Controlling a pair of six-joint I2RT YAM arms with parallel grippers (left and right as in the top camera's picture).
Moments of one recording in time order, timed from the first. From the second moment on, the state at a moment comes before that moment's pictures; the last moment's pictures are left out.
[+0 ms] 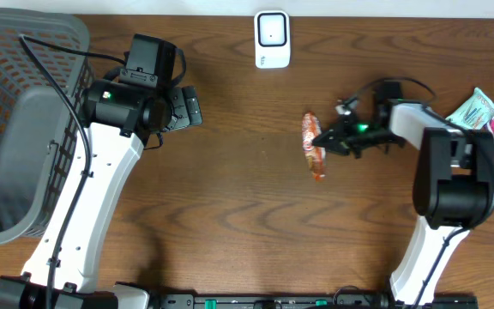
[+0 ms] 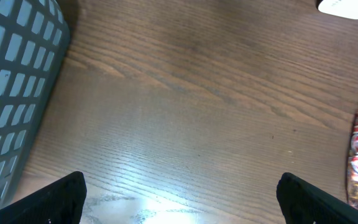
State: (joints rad) left arm -0.25 1.52 1.56 -1.16 -0.13 -0.45; right arm -0.05 2.14 1.28 -0.67 -0.92 0.24
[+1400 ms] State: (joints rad) left arm -0.25 1.52 1.56 -1.16 -0.13 -0.45; right arm 0.13 2.06 1.35 -0.81 -0.44 0.24
